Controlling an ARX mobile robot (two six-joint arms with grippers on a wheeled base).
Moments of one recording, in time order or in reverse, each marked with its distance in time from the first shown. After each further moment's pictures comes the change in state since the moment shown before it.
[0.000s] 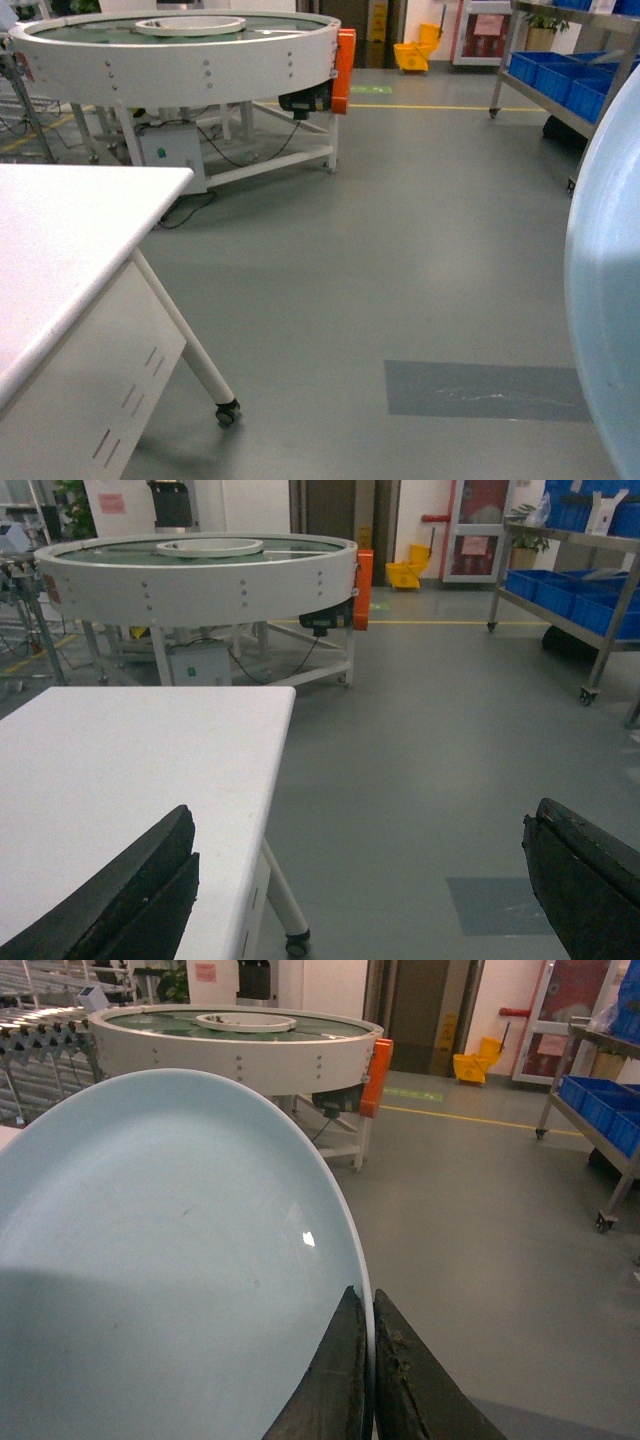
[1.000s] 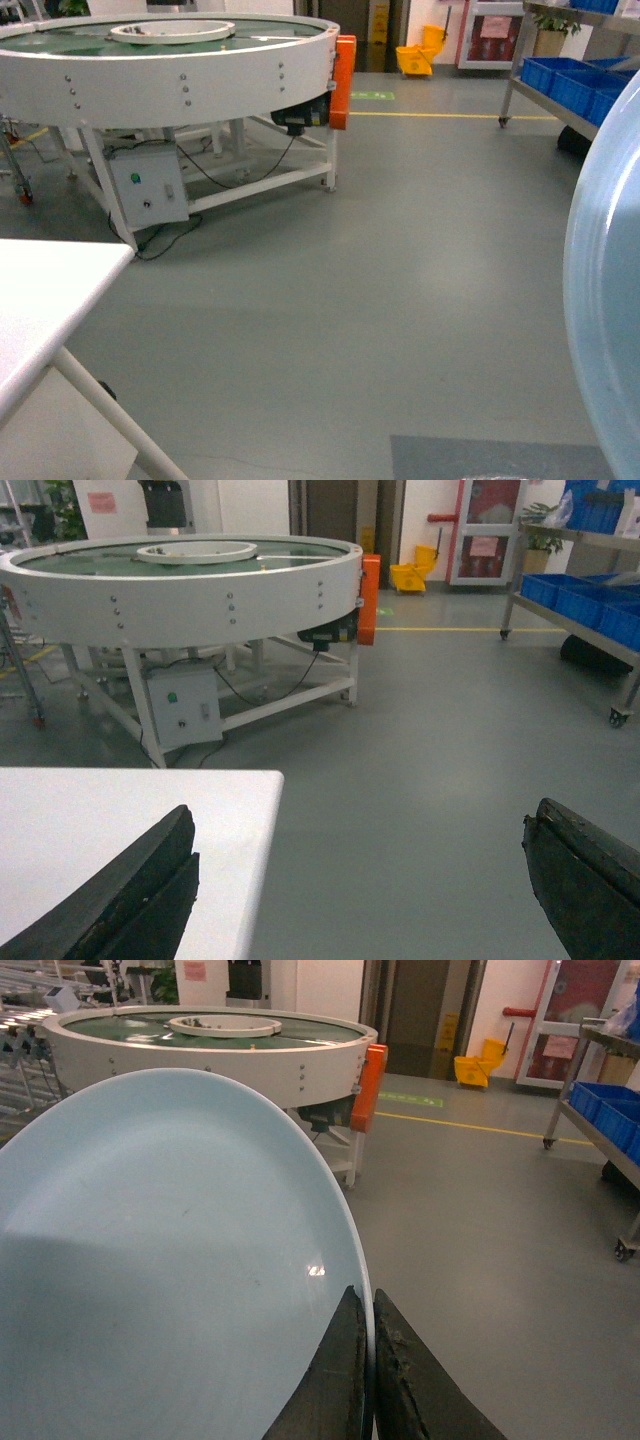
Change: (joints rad) left arm 0.000 0.000 0.000 -0.002 0.000 0.000; right arm 0.000 0.000 -0.002 0.000 0.000 0.000
